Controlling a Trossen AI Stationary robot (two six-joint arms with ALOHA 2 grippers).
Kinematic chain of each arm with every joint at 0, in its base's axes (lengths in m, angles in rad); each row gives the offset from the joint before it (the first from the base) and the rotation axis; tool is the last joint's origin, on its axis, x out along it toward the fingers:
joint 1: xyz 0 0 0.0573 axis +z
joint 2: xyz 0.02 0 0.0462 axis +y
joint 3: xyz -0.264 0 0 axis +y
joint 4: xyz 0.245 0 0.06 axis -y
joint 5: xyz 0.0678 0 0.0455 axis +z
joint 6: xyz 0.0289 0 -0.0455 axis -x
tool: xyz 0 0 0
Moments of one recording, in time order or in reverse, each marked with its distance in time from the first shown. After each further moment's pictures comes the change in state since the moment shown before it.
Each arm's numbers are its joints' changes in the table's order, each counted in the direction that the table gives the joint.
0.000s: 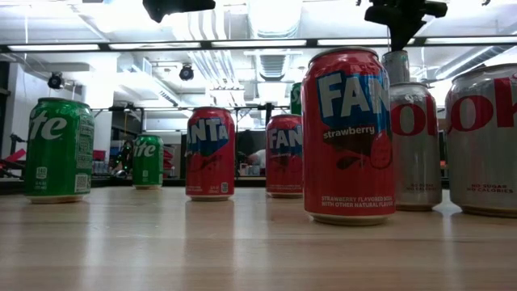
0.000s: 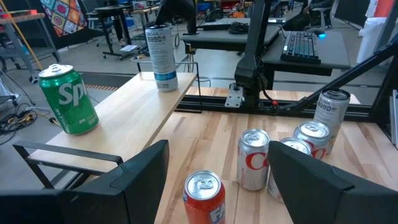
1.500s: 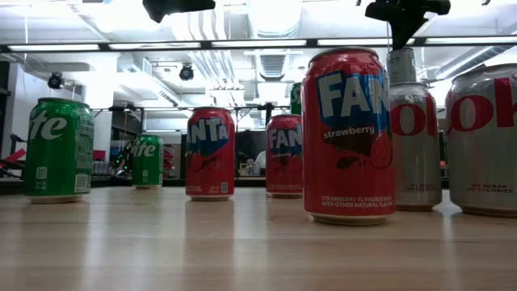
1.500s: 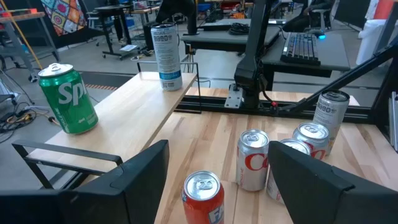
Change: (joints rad) left arm 0.000 0.000 0.000 0.004 0.000 0.007; right arm 0.000 -0.007 -0.017 -0.003 -0.015 -0.028
